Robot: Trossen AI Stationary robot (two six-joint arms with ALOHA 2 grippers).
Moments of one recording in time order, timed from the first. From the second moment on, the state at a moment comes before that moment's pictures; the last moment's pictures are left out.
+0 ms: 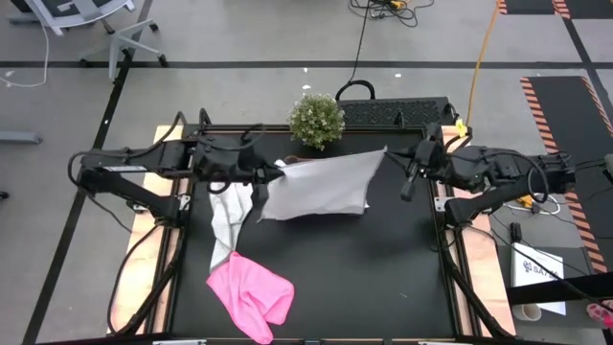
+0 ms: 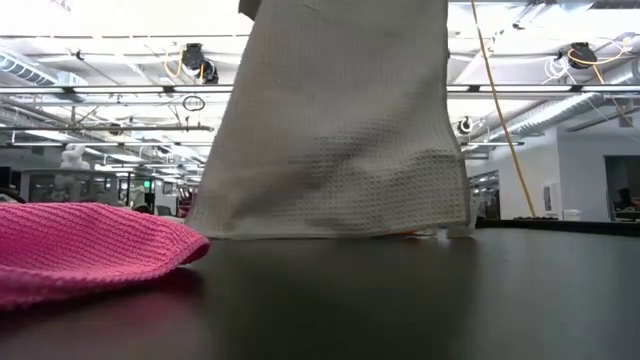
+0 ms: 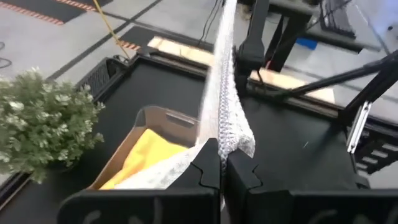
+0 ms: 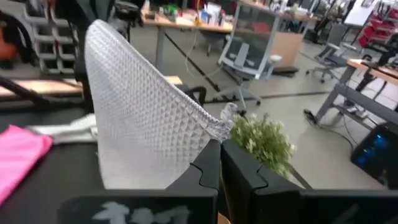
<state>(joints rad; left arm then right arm) -0.04 1.27 1.45 -0.65 -0.20 -0.29 0.17 0.87 1.16 -0.61 0.64 0.02</state>
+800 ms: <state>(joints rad) -0.24 1.38 1.52 -0.97 -0.11 -0.65 0.28 1.06 1.12 -0.73 0.18 0.44</state>
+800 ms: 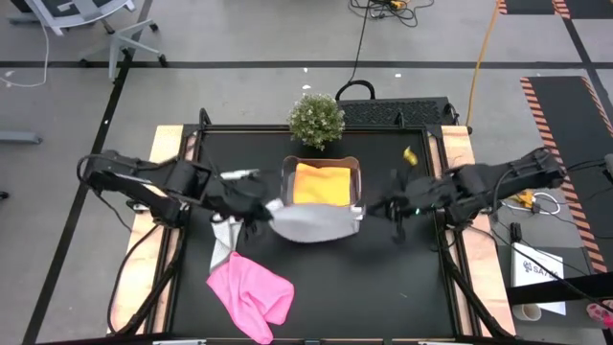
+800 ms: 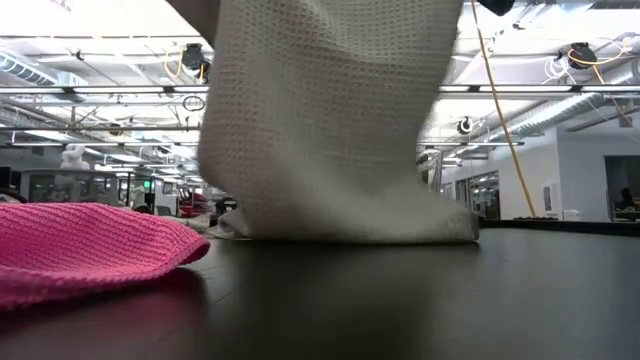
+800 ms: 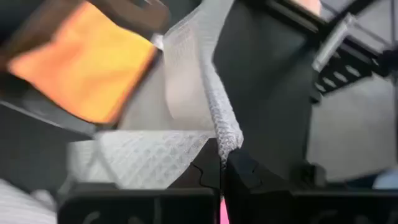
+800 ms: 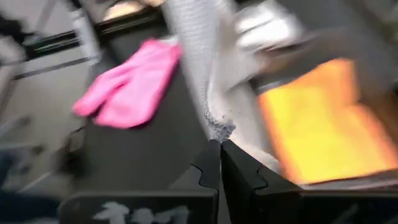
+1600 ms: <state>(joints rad) -0.49 1.68 1.52 -0.80 0.23 -1.15 0.65 1.25 1.09 -0.66 0.07 0.84</state>
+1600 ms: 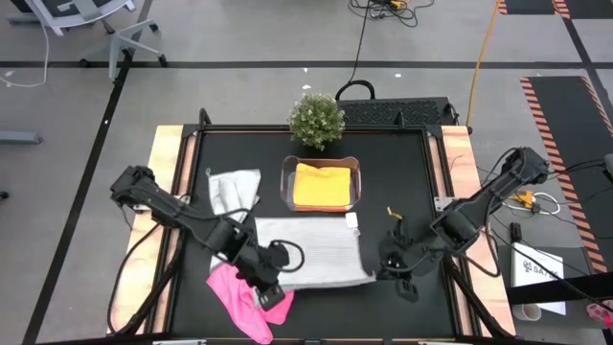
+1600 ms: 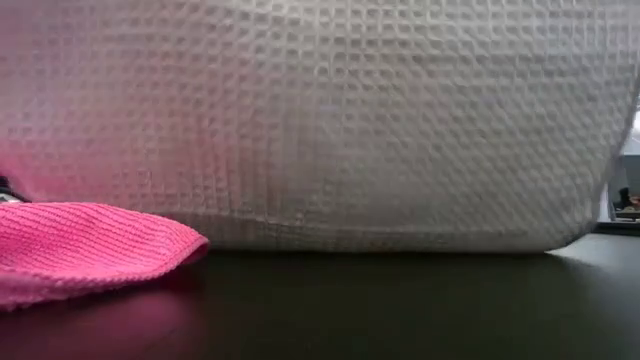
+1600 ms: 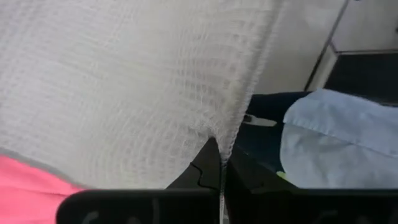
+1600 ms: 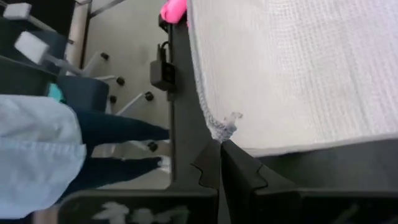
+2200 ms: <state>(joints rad) -0.34 1.70 1.42 -1.10 -0.02 -0.97 0.43 1.13 0.70 -0.40 0.19 0.75</state>
